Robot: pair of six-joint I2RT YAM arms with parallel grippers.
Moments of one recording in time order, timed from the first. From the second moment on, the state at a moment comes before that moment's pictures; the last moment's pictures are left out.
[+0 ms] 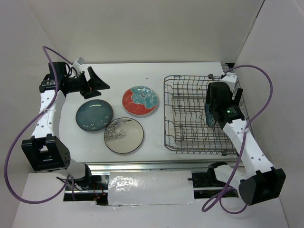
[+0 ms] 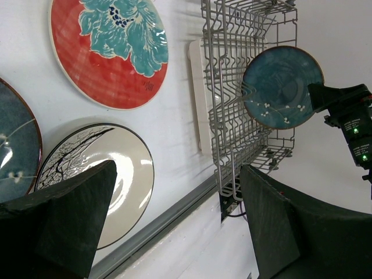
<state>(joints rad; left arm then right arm) 0.19 1.47 1.46 -0.78 0.87 -0.37 0.20 1.07 1.02 -0.49 0.72 0.15</state>
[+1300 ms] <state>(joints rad) -0.07 2.12 1.65 -0.65 0.47 -0.50 0.60 1.17 1.61 -0.74 0.23 0.32</state>
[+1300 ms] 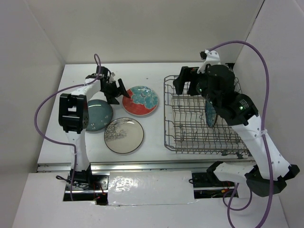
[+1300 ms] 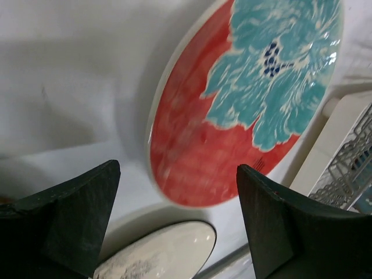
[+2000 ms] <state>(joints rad) -0.11 2.24 1.73 -0.60 0.47 -0.53 0.60 1.08 1.53 -0.76 0.27 0.34</state>
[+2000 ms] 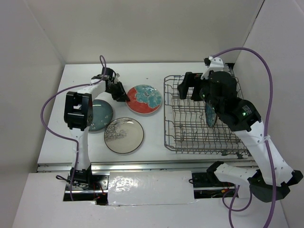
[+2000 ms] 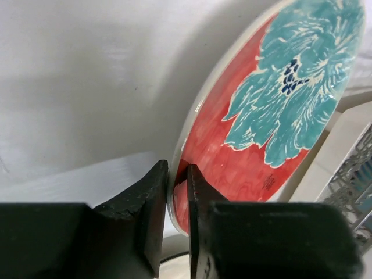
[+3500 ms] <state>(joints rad) 0.10 1.60 1.54 -0.61 1.11 -0.47 0.53 1.35 1.52 -0.70 -0.23 0.48</state>
